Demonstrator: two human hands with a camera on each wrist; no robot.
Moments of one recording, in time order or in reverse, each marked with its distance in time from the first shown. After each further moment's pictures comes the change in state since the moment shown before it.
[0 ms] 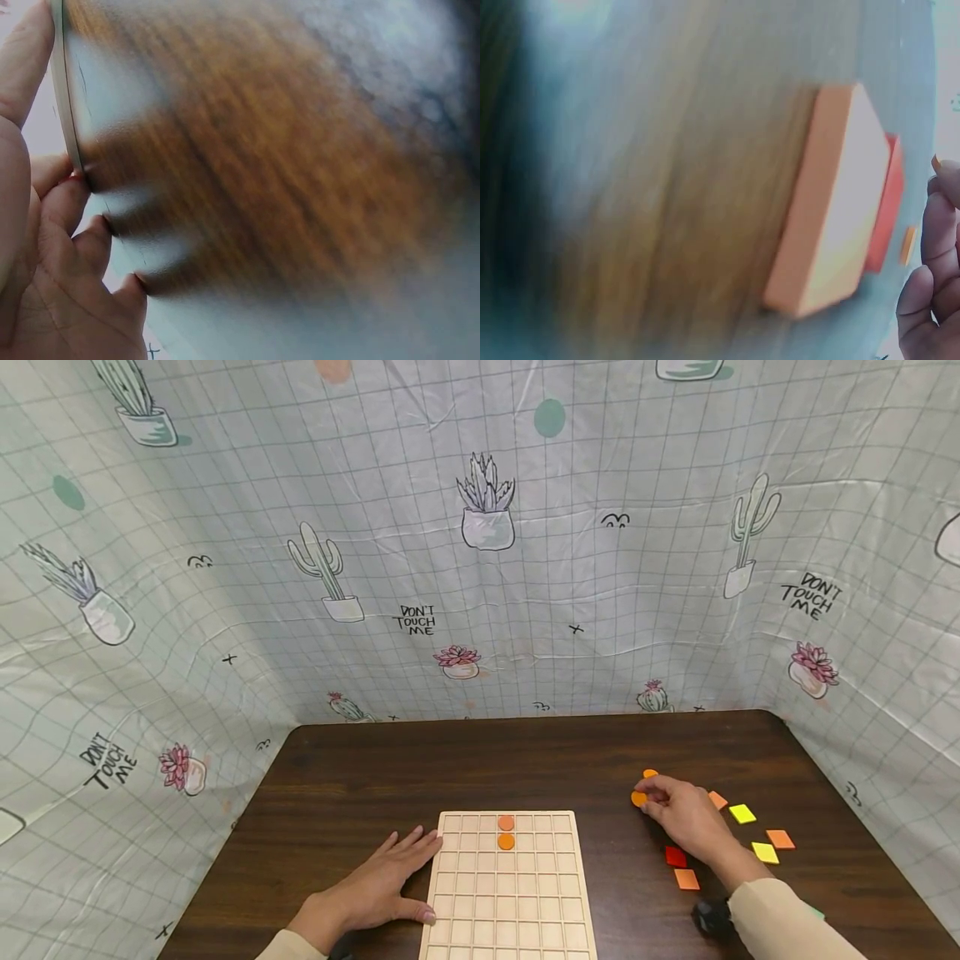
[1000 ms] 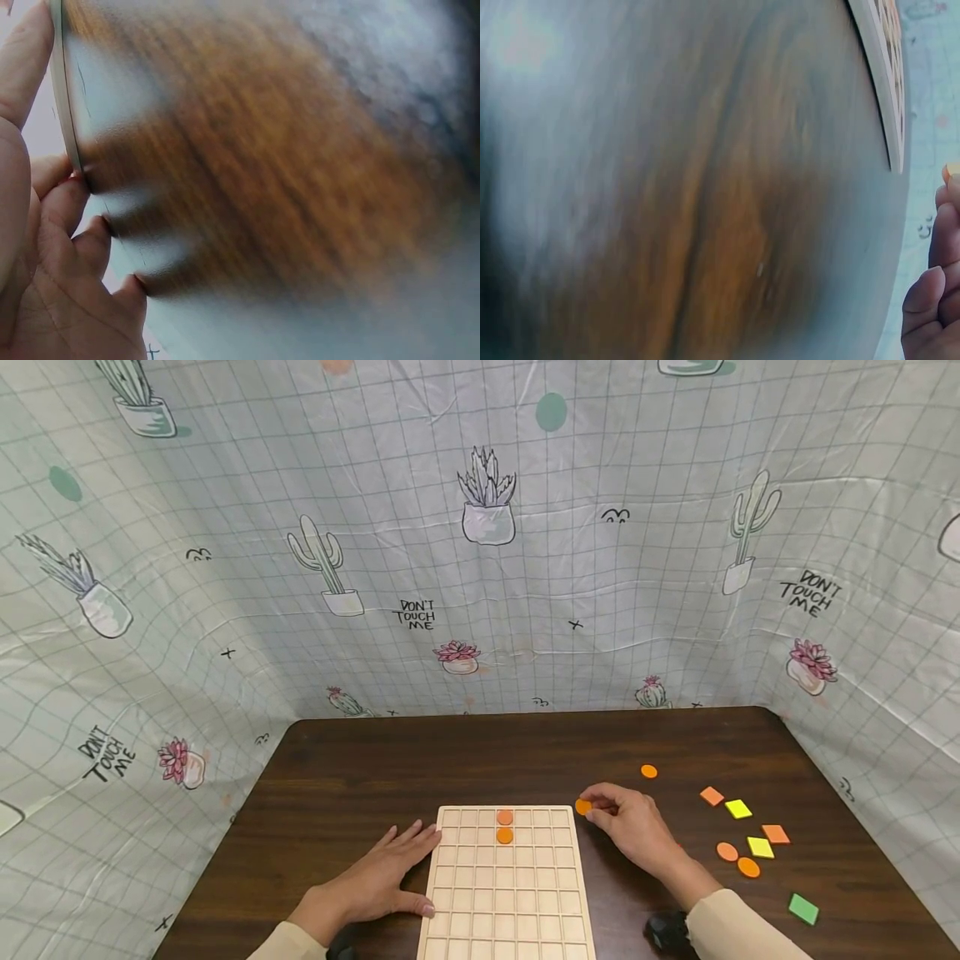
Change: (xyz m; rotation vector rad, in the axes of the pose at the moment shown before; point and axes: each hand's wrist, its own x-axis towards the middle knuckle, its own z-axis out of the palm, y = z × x) left_hand 0.002 -0.001 0.000 0.021 -0.003 -0.006; right_hand -0.013 -0.064 0.040 0.227 0.000 -0.041
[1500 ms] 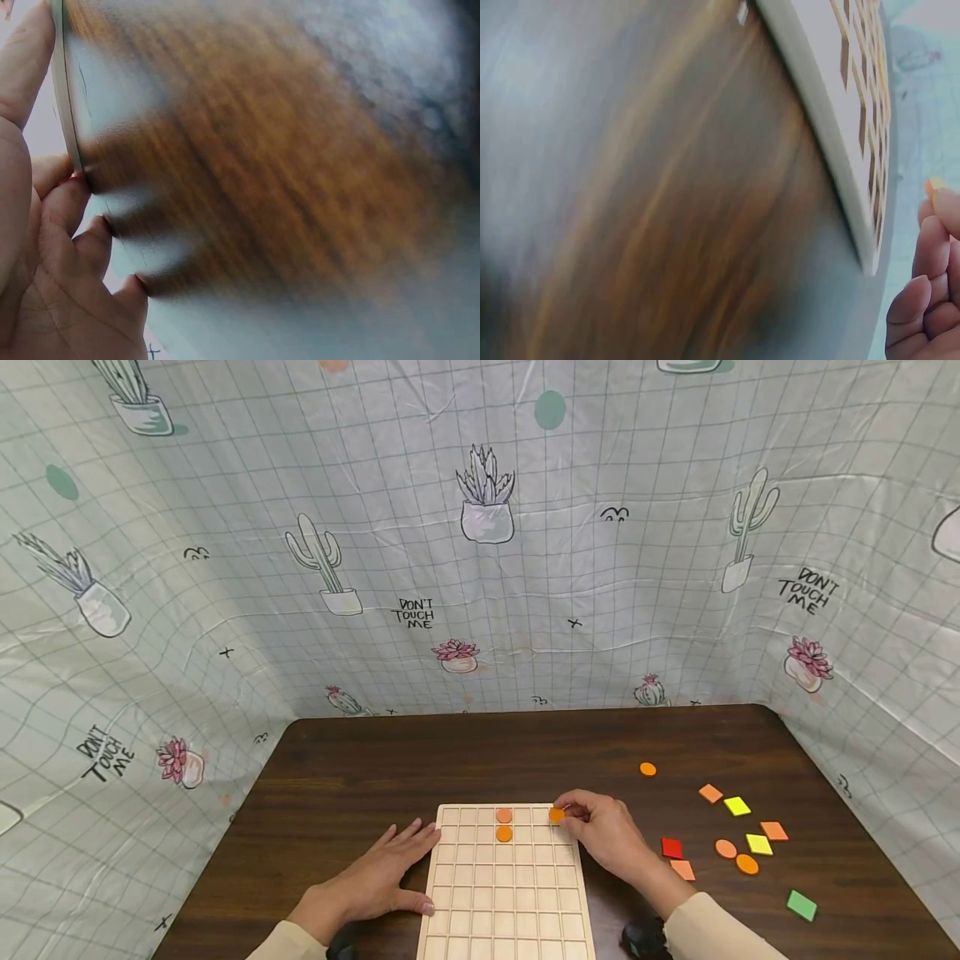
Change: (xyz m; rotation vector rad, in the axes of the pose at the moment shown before) left_hand 0.000 0.000 -0.001 0.008 -0.006 0.006; right_hand -0.004 -0.028 0.024 0.068 -0.049 0.000
